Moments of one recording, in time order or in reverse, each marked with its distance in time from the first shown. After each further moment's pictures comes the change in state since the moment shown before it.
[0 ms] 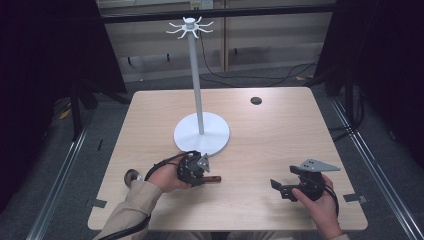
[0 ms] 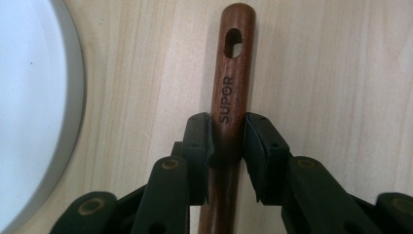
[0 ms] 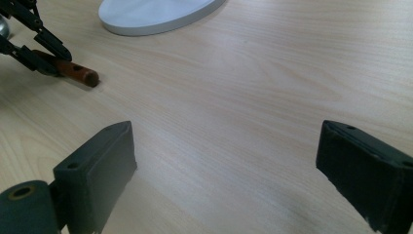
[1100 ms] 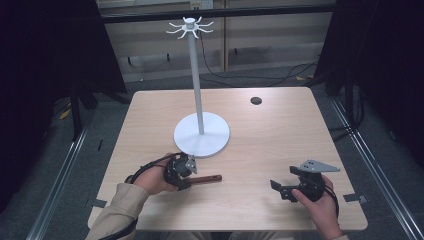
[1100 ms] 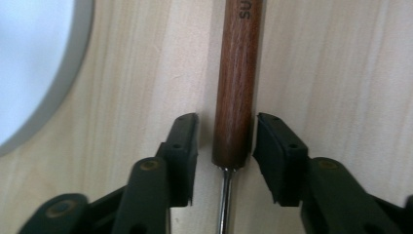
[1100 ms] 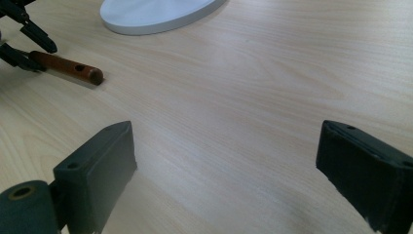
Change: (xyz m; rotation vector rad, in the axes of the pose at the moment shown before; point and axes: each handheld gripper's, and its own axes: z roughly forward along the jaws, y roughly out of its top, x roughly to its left) left arm -0.004 -0.033 -0.010 0.034 0.013 -0.090; right arm 0.002 -0.001 -0.001 0.000 0.003 -0.001
